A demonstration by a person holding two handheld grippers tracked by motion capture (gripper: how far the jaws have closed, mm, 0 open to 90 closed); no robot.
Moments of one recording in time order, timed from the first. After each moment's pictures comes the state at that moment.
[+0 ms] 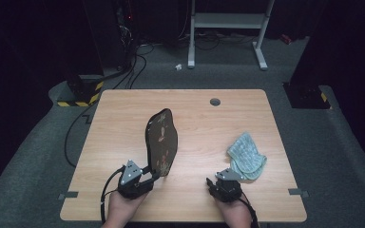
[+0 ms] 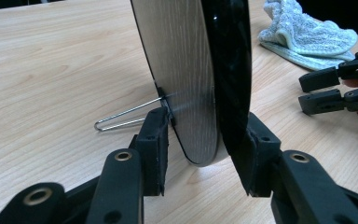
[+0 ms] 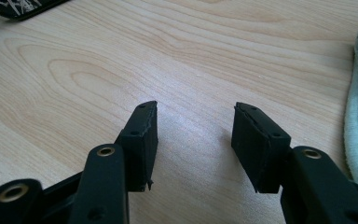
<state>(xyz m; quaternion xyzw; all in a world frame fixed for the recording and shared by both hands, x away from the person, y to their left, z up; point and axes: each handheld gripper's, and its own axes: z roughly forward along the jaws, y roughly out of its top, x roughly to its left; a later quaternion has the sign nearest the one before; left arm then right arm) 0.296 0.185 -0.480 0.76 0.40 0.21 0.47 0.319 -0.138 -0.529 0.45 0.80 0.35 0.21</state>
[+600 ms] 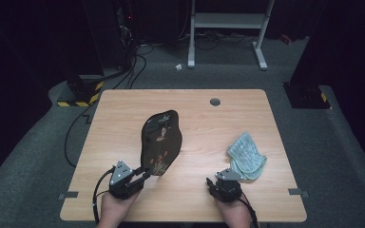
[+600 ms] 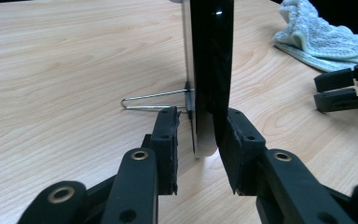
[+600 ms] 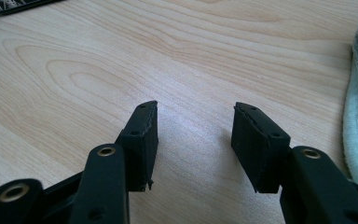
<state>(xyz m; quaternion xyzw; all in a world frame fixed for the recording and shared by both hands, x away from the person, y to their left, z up) 0.294 0.212 -0.485 0.74 0.43 0.21 0.47 0.318 -0.138 -0.529 0.45 0.80 0.35 0.21</state>
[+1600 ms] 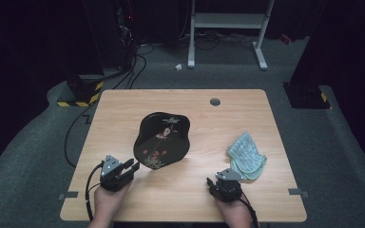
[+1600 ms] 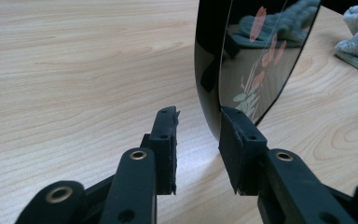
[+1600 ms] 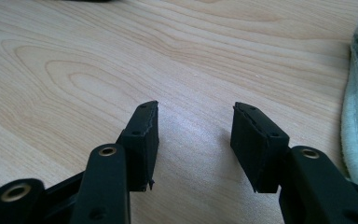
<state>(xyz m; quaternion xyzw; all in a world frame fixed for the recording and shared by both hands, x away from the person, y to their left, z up) 0.317 0.243 -0.497 0.71 0.49 0.23 0.46 0.318 -0.139 -0.529 0.45 0.80 0.35 0.21</state>
